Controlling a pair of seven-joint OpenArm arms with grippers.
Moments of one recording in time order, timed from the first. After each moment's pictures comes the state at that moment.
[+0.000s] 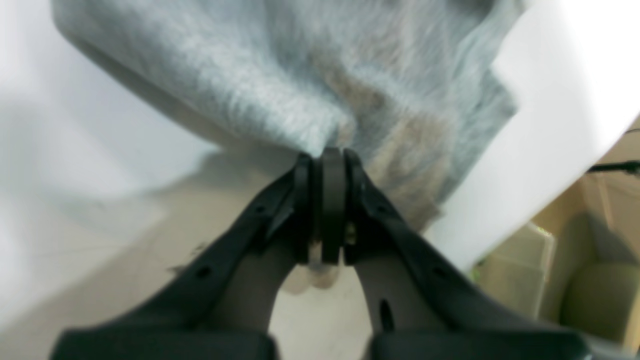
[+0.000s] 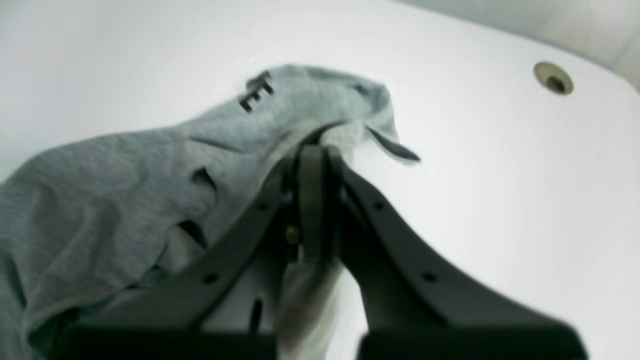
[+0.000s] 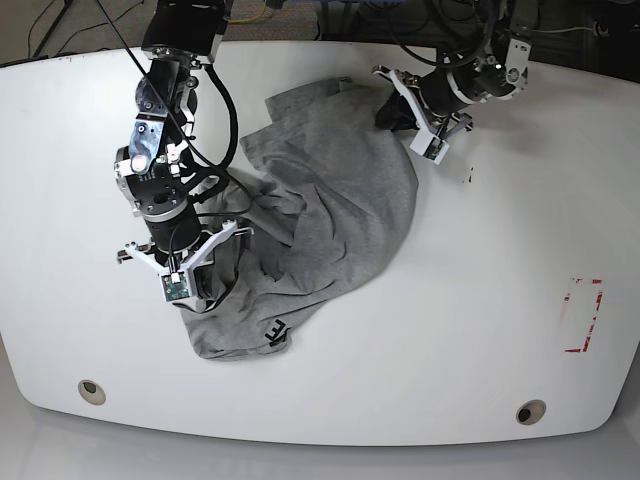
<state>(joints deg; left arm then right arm) 23.8 -15.3 5.0 106.8 -31.9 -21.7 45.4 1.4 0.4 10.8 109.0 -0.1 21.7 -44.1</state>
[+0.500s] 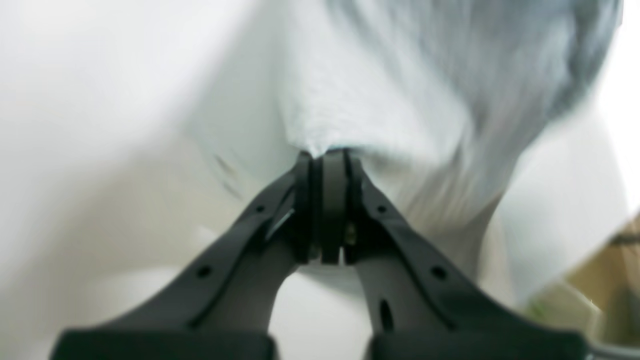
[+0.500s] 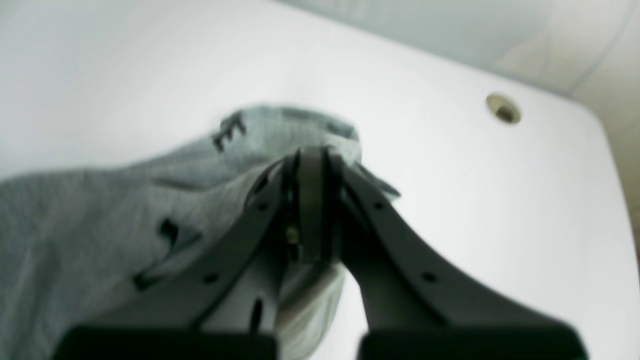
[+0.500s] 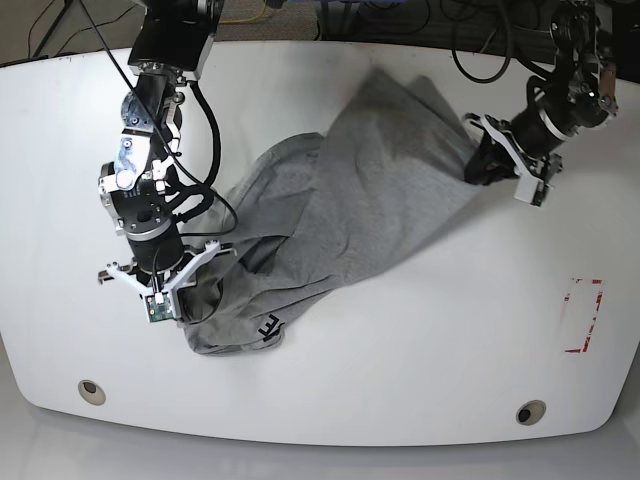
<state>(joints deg) 20.6 -27.9 -10.4 110.5 -45.8 -21.2 45.4 6.5 3.3 11.1 108.3 -0.5 21.7 -44.2</state>
